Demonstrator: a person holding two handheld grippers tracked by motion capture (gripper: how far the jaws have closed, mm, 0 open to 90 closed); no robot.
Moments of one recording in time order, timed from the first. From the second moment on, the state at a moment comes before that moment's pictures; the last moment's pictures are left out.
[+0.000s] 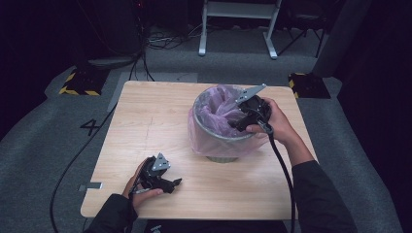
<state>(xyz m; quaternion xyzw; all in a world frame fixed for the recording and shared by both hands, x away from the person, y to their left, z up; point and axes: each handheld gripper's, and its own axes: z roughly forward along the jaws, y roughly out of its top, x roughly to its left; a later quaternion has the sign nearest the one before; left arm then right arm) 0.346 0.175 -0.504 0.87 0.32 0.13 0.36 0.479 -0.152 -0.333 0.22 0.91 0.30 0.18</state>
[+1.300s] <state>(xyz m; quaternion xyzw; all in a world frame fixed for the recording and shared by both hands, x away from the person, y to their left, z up) 0.346 0.174 -0.504 0.87 0.32 0.13 0.36 0.370 -0.259 -0.358 0.23 0.85 0.40 0.27</state>
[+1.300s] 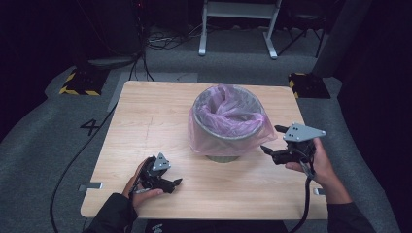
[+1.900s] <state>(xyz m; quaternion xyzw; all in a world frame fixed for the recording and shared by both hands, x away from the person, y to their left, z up) 0.347 0.174 -0.504 0.87 0.32 0.13 0.36 0.354 -0.296 -0.460 0.28 0.88 0.30 0.23</state>
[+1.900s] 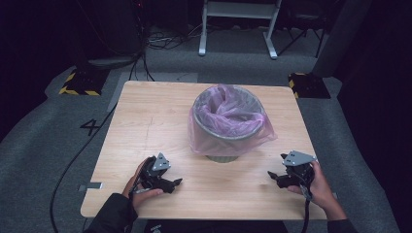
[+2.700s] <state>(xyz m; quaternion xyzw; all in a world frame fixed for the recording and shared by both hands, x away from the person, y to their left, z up) 0.347 0.174 -0.504 0.87 0.32 0.13 0.36 0.335 -0.335 -0.504 0.38 0.83 0.37 0.17</state>
